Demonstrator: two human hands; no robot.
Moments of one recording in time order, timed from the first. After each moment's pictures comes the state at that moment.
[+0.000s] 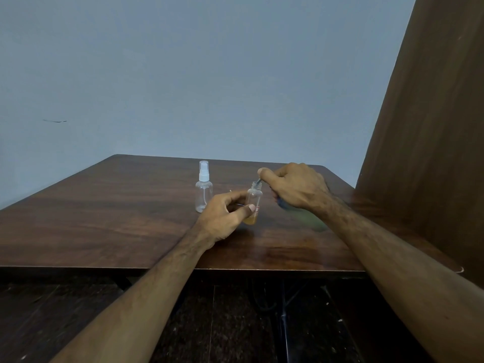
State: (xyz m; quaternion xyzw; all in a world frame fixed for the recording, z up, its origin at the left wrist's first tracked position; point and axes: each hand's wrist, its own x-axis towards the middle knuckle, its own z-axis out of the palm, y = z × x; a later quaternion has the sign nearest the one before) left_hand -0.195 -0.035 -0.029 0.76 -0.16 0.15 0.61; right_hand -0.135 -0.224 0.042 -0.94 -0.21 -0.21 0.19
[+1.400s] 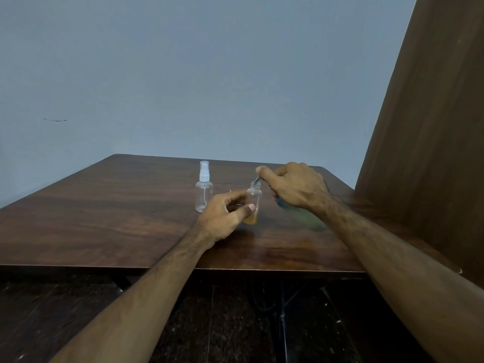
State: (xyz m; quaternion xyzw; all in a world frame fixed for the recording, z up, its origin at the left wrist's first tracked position) left_hand -0.191 -0.034 -0.031 0.77 -0.15 0.14 0.60; right_hand -0.135 -0.222 0.044 -0.94 -0.20 -0.21 0.19
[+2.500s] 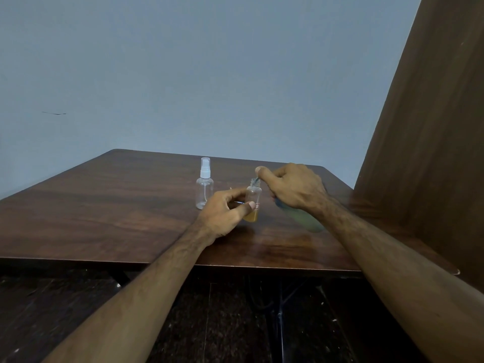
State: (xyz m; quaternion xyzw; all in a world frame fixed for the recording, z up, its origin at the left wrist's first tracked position) left_hand -0.198 -0.035 -0.028 0.78 -0.14 0.16 0.59; right_hand -0.136 -0.217 0.038 -0.94 -0.20 -0.22 0.19
